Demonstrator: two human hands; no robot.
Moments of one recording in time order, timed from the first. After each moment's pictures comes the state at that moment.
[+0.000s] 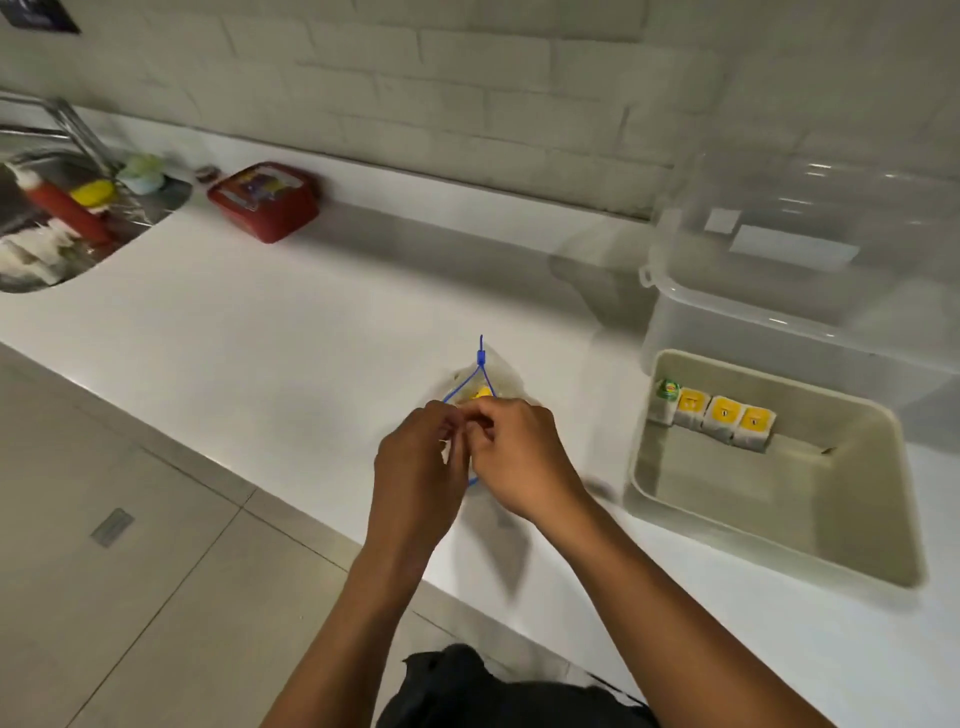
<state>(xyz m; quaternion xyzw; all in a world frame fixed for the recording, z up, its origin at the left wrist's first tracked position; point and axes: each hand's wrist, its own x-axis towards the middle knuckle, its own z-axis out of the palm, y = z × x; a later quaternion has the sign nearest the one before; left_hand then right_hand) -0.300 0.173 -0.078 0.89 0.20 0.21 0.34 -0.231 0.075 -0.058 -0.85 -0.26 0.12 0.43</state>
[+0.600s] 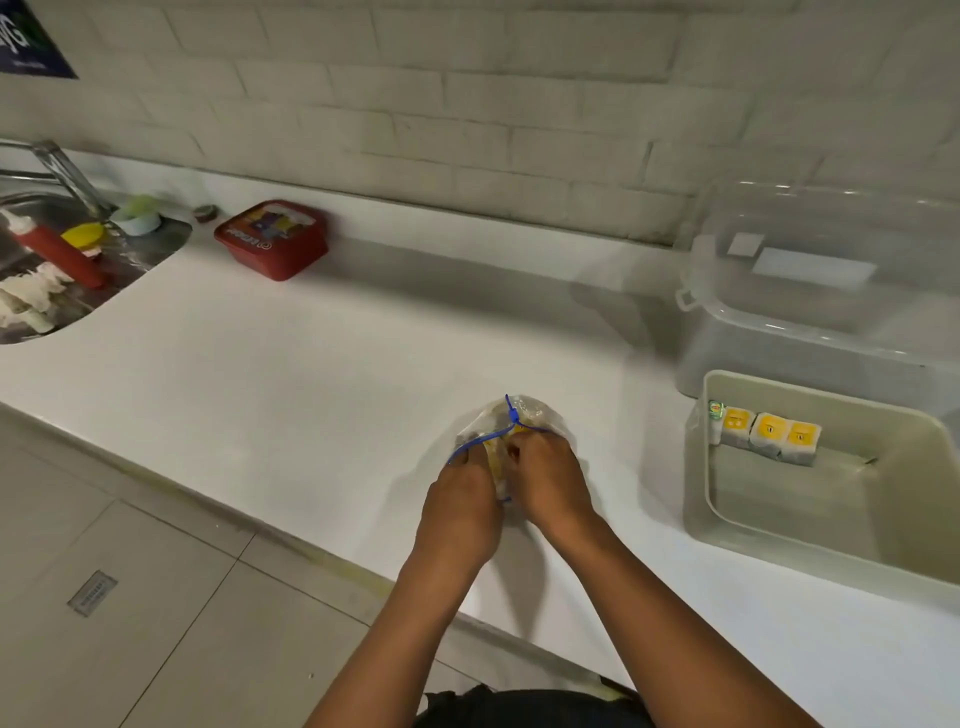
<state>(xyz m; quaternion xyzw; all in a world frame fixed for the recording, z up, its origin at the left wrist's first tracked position) -0.290 0.231 -0.090 0.96 0.17 -0.05 0.23 -0.214 0.149 -0.132 -0.94 -0.17 0.11 0.29</state>
